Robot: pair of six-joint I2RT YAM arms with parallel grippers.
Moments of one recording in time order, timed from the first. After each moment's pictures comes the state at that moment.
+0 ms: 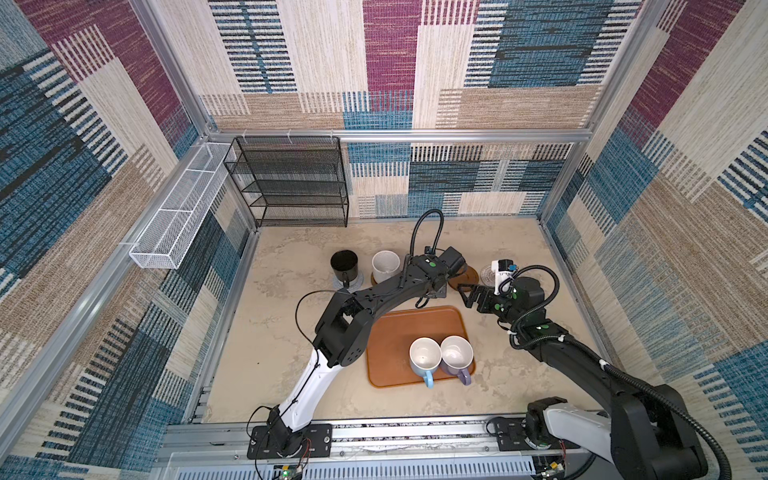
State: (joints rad) left arm -0.87 2.31 2.05 -0.92 -0.35 -0.71; right arm 0.20 1.14 0.50 0.21 -0.33 0.46
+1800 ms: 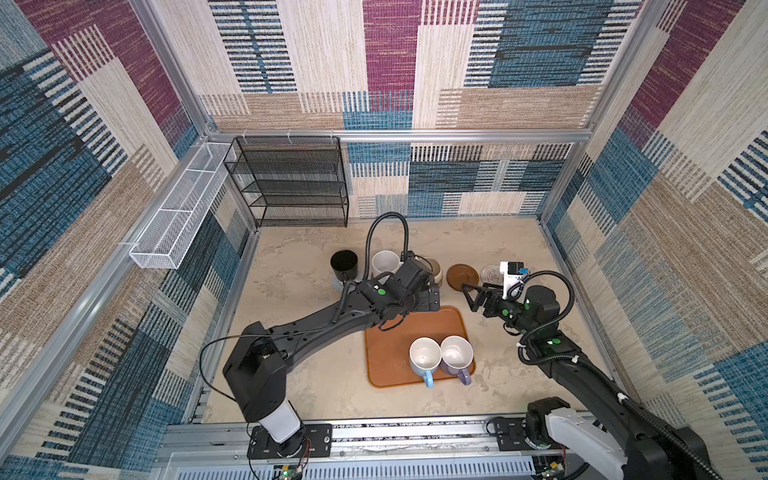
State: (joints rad) left arm -0.89 1.59 1.27 -0.48 -0.16 -0.72; right arm 0.20 0.94 0.44 0.22 -0.39 0.48
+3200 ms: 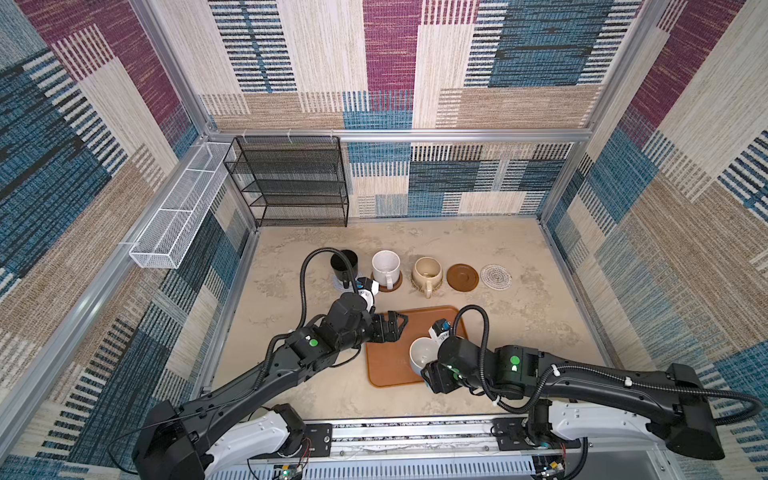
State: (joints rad) left arm -0.78 1.05 0.73 -0.25 0.10 -0.71; right arm 1.23 1.09 0.76 -0.67 0.16 0.81
